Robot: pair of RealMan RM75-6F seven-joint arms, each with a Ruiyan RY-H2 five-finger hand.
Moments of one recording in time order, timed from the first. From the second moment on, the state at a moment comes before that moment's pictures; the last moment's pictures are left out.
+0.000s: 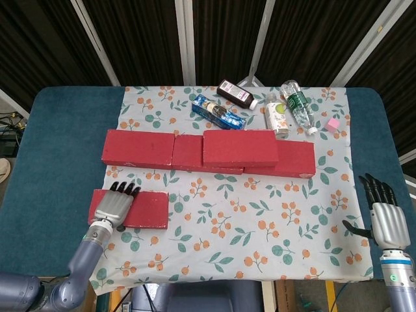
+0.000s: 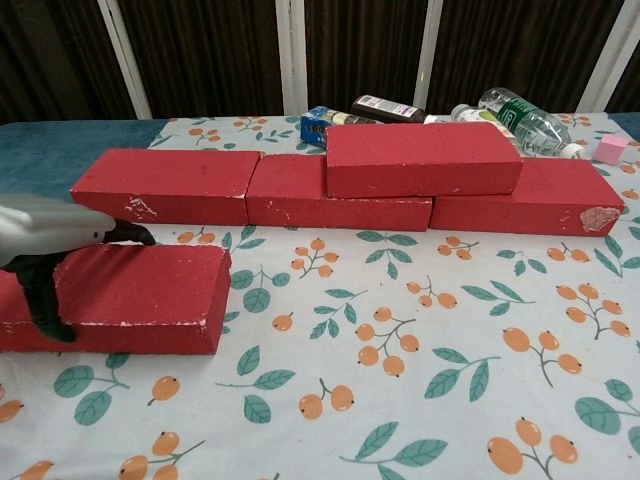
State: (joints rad) left arm -0.84 -1.37 -0.01 -1.99 0.46 1.23 0.99; right arm 0.17 -1.14 0.07 -1.61 -1.34 1.42 0.09
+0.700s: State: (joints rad) left arm -0.94 -1.36 -0.10 -1.94 0.37 1.22 1.06; right arm 0.16 -1.15 0.09 -1.61 -1.33 1.40 0.07
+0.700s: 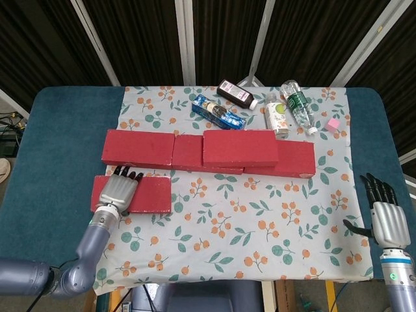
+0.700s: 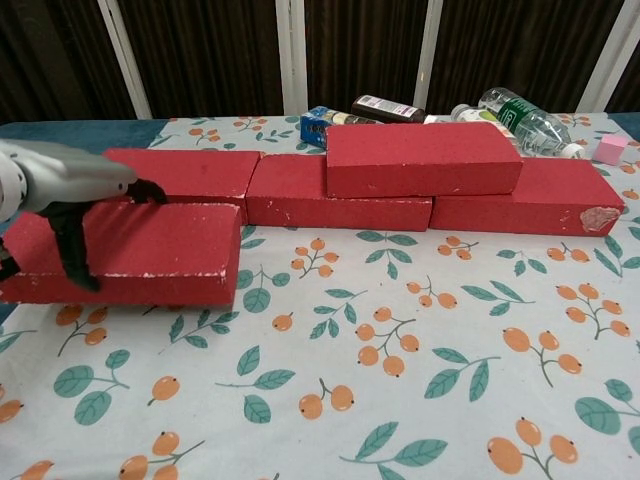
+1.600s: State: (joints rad) left arm -1.31 -1.28 -0.21 -1.40 -0.10 0.65 1.17; right arm 0.18 -1.23 0.16 -1.49 -1.20 1.37 -0.05
